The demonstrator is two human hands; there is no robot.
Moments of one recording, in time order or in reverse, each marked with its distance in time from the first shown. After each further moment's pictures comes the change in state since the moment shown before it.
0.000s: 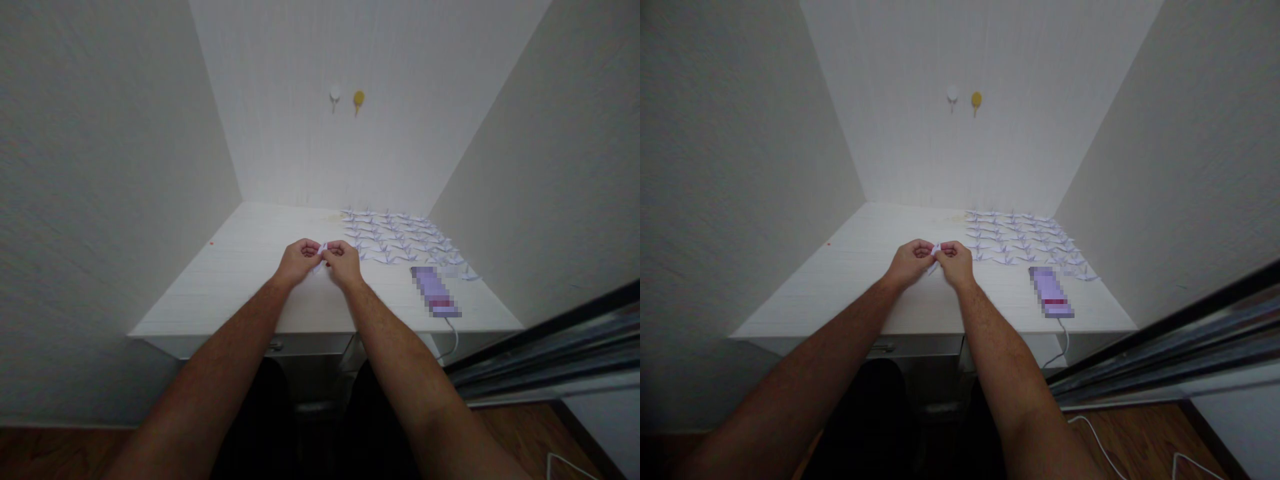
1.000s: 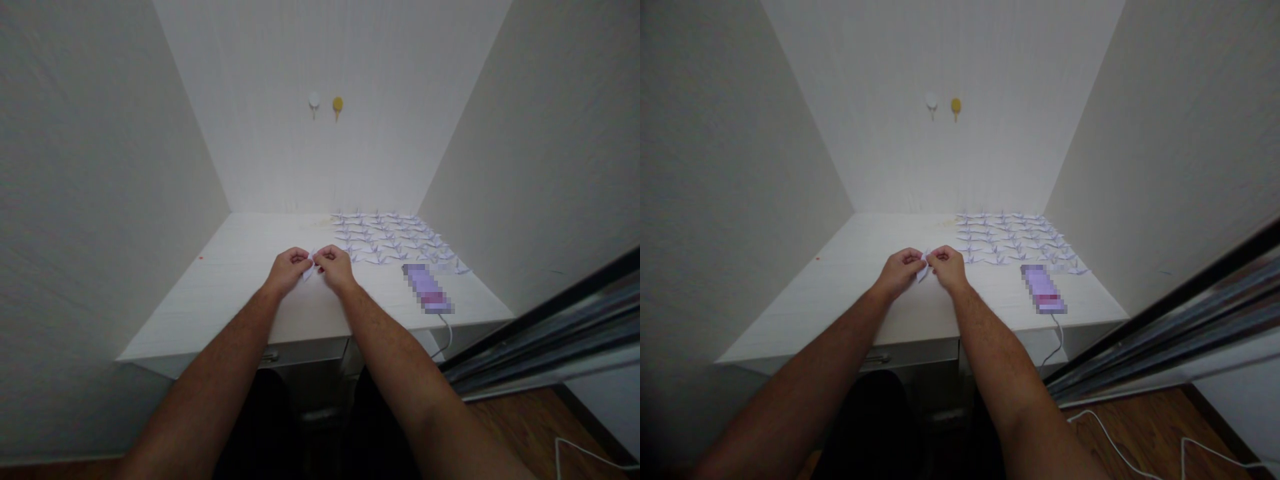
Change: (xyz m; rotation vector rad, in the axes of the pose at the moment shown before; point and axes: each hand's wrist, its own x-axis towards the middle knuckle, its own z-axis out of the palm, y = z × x) left_hand -0.003 0.008 -0.002 -0.044 -0.019 -0.110; right_hand -0.001 -0.005 -0.002 0.063 -0.031 0.028
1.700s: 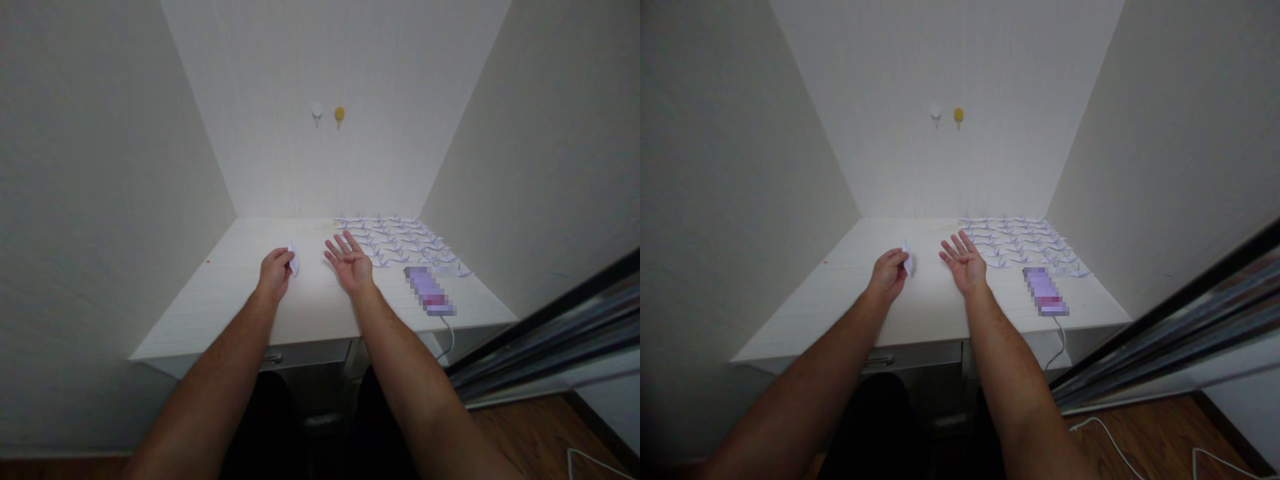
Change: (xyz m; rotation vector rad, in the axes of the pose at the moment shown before) left_hand 0.007 0.007 -0.015 -0.330 0.284 -0.058; right_hand 0.007 -0.013 -0.033 0.702 -0.088 0.104
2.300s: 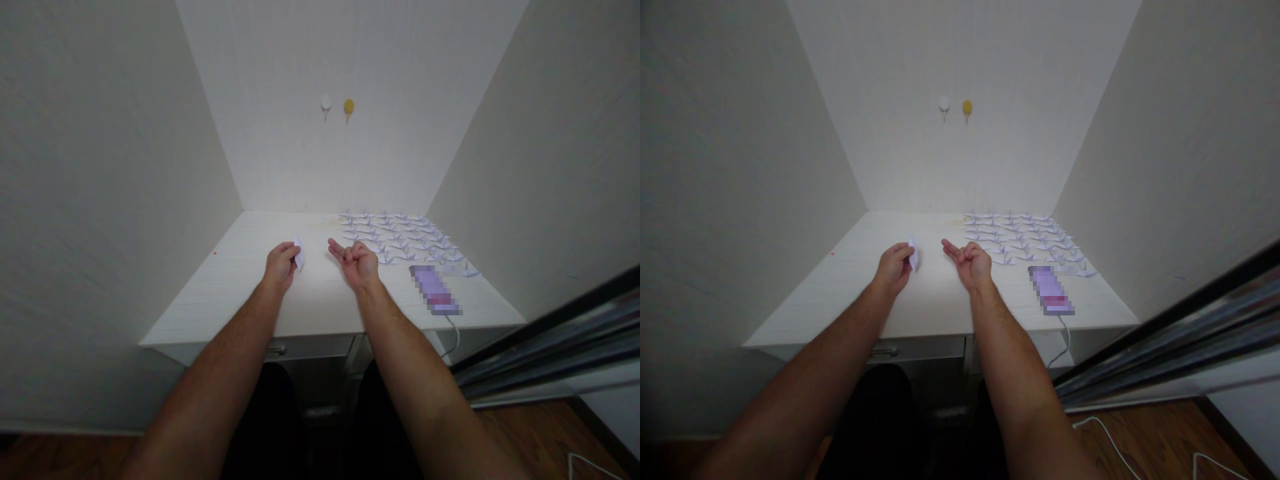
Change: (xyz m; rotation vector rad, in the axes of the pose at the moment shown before) left_hand -0.001 0.000 0.000 -0.055 -0.020 -0.025; right_hand -0.007 -0.001 0.003 0.057 -0.128 -0.040
